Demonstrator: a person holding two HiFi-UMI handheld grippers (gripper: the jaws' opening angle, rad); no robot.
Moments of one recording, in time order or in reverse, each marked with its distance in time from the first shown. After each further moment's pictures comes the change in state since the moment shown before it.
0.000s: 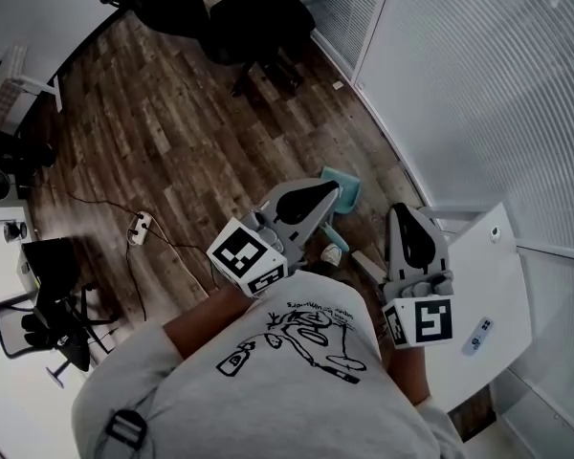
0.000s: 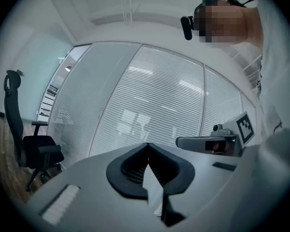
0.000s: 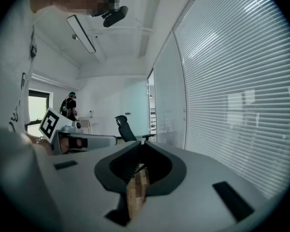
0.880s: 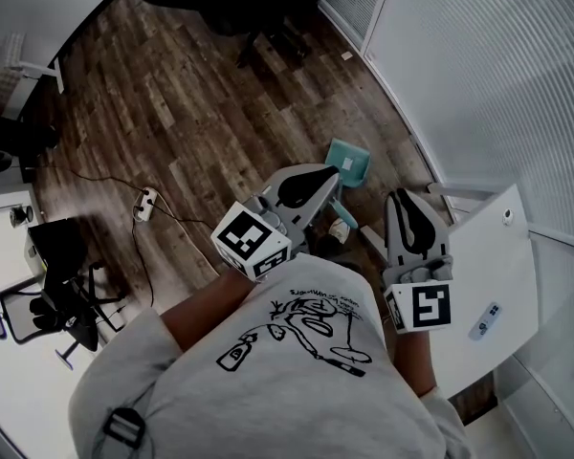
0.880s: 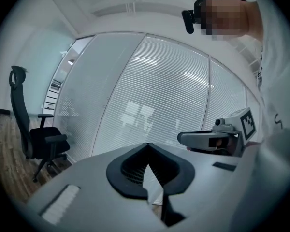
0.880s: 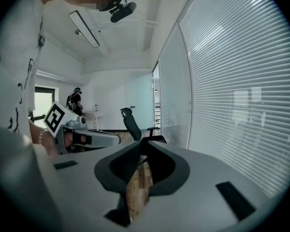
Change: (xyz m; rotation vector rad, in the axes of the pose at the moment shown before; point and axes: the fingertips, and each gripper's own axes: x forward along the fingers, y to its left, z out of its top) left arm -0.009 0.014 -0.054 -0.022 0.107 0.044; right arm 0.005 0.014 -0.051 -0.024 0.072 0.063
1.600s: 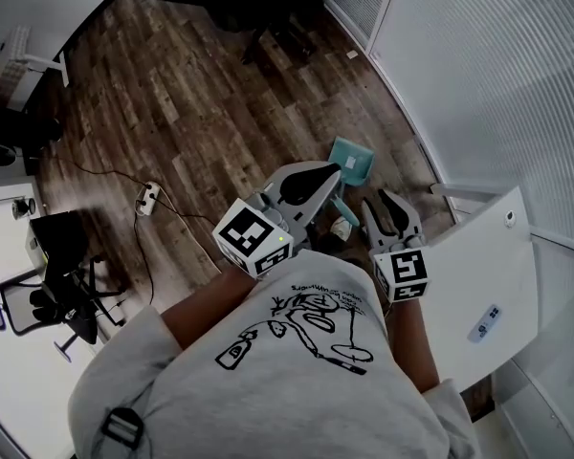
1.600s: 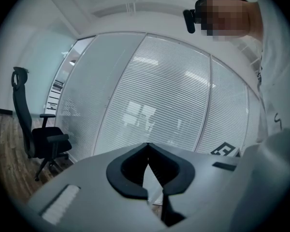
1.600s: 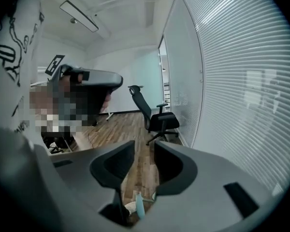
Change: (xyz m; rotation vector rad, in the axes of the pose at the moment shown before) left arm 0.000 -0.002 -0.002 -0.004 0.002 0.022; right arm 0.028 0.017 -0.135 0.038 0.257 0.142
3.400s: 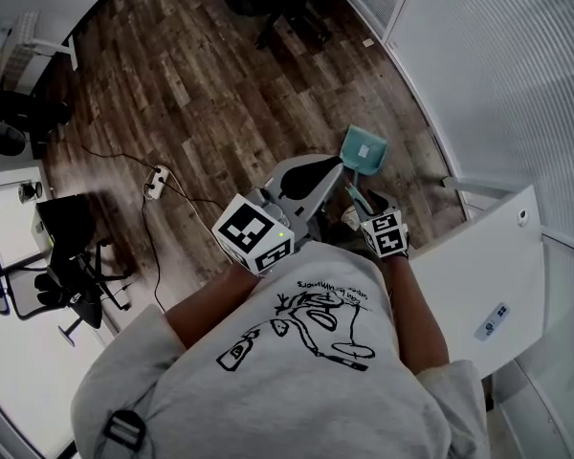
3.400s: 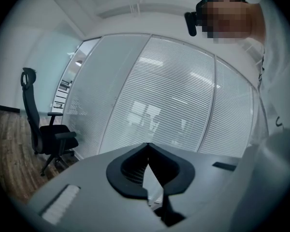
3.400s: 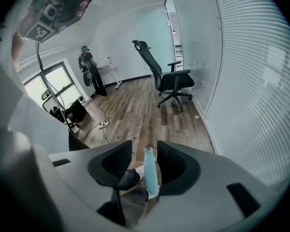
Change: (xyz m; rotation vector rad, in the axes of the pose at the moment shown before) left arm -0.030 0.013 -0.008 -0.029 0.000 0.057; right arm 0.096 0.029 -0.209 0.020 0.421 0.161
